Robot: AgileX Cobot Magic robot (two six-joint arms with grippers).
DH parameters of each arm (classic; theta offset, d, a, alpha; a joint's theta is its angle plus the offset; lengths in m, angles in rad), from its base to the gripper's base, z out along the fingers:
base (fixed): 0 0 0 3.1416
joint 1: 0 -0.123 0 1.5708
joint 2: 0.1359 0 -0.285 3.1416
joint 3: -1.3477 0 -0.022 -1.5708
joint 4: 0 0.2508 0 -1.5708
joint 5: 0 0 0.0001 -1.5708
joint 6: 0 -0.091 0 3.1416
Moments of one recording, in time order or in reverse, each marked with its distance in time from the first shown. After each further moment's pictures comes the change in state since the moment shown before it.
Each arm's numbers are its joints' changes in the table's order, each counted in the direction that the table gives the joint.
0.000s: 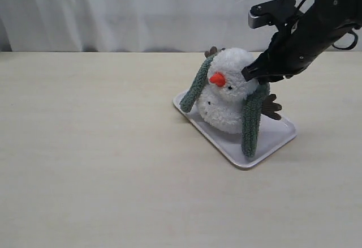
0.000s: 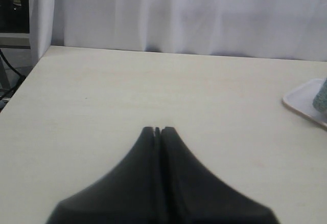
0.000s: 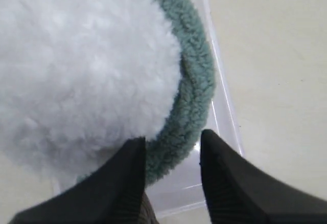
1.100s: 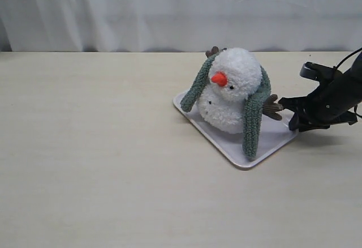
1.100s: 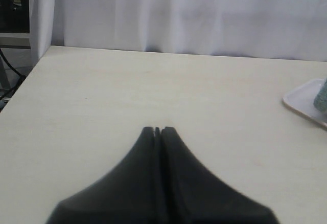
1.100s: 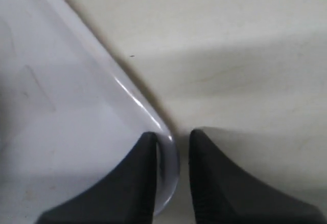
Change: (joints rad) left arm 0.000 0.000 0.000 0.000 0.000 0.000; right arm 0.337 0.314 -0.110 0.444 -0.168 0.155
